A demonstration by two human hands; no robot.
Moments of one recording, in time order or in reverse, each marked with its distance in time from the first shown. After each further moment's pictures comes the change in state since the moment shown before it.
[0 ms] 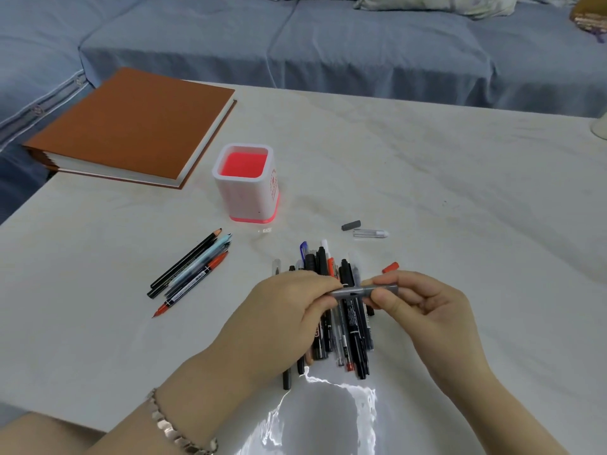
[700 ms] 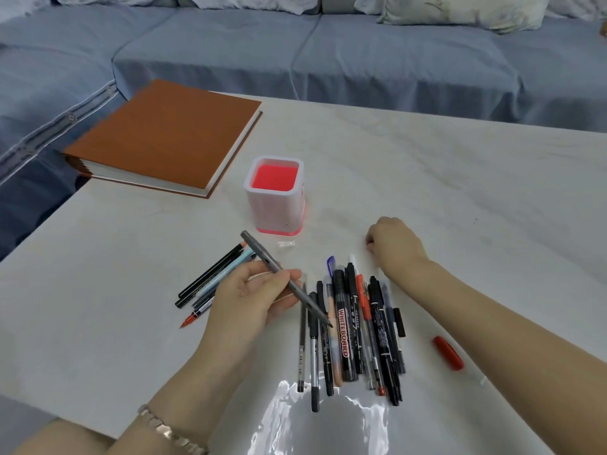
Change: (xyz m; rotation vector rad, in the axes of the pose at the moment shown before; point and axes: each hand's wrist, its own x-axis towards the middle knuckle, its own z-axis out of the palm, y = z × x) left_hand -0.004 -0.040 -0.020 -1.135 0.480 -0.730; right_hand 0.165 0.062 0.028 -1.537 -0.201 -0.173
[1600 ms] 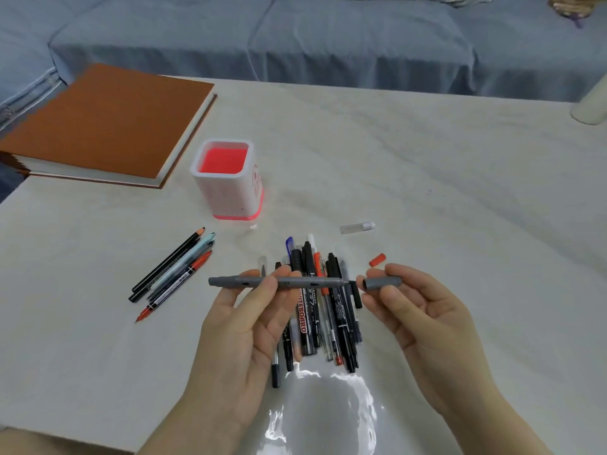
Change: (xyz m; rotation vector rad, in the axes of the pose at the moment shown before) left_hand -0.051 -0.011 0.046 -0.417 0.065 -0.172; right_hand -0.184 -0.012 -0.050 2.071 0.230 0.297
